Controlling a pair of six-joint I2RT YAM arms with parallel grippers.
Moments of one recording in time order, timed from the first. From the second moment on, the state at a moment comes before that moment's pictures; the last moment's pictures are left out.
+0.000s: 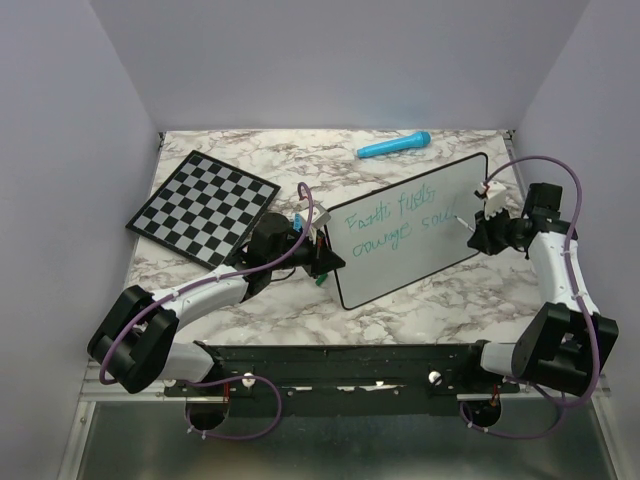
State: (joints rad) left arm -0.65 1.33 0.63 0.36 0.56 -0.30; right arm -0.31 1.29 0.95 -0.70 -0.58 -0.72
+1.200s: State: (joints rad) left arm -0.66 1.29 0.61 0.36 0.55 -0.30; right arm -0.34 0.89 0.92 -0.77 -1.09 -0.60
